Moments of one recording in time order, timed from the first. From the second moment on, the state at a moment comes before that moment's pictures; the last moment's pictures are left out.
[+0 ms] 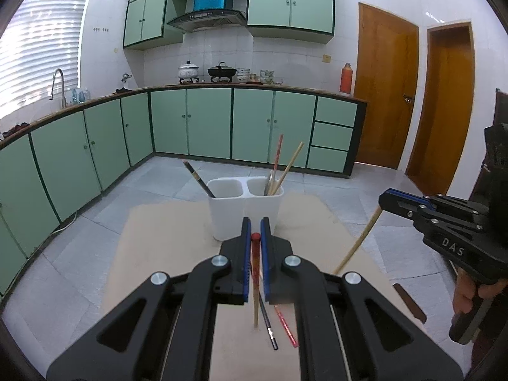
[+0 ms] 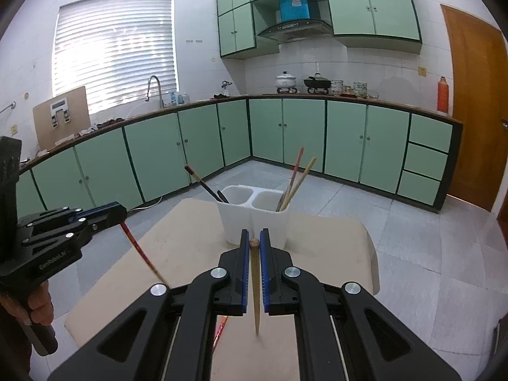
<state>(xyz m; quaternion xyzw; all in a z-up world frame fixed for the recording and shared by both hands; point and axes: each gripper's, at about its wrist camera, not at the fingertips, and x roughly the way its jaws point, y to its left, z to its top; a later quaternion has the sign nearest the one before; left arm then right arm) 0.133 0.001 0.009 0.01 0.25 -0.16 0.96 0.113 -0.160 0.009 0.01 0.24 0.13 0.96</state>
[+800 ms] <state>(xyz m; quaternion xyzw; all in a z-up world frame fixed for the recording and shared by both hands) 0.191 0.006 0.079 0.00 0.19 -0.18 0.97 0.174 -0.155 0.086 0.01 0.19 0.20 0.96</state>
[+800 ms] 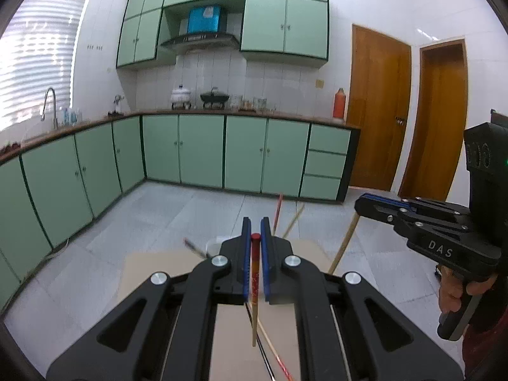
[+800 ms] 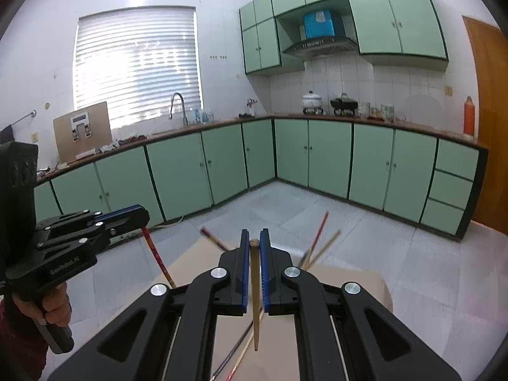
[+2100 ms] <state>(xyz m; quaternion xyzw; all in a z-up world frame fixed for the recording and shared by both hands) 0.370 -0.018 0.014 0.01 0.25 -0.11 0.96 0.320 -0.134 0.011 0.02 0.26 0.14 0.95</state>
